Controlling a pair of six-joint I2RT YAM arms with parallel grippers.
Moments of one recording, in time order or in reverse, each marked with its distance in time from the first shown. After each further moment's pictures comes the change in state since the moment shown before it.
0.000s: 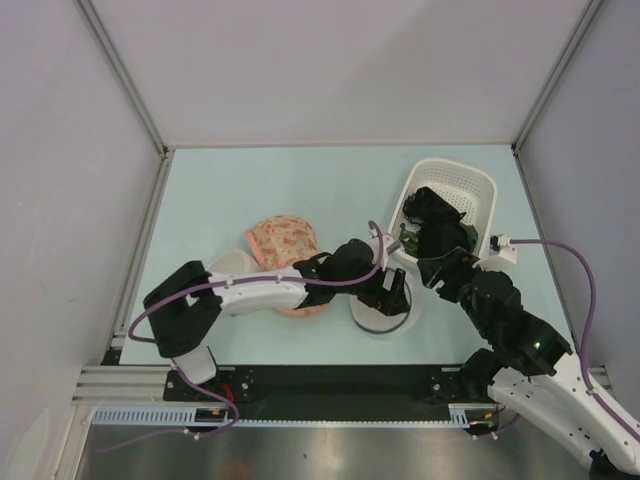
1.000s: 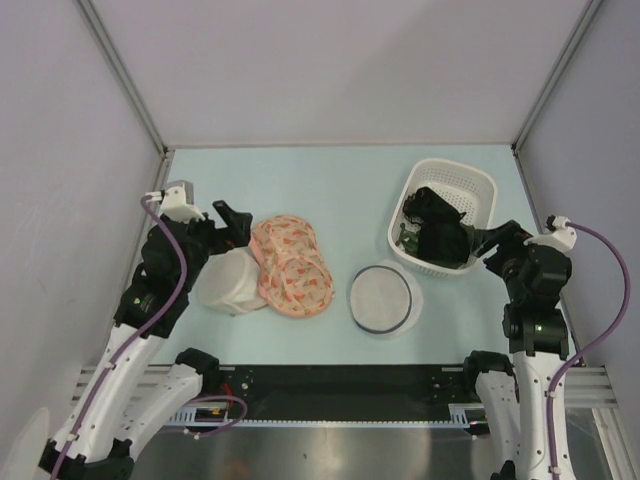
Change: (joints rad) left arm 0.703 -0.999 -0.156 -0.455 -0.399 0.139; right arm -0.853 0.094 0.067 0.131 -0.464 -0.338
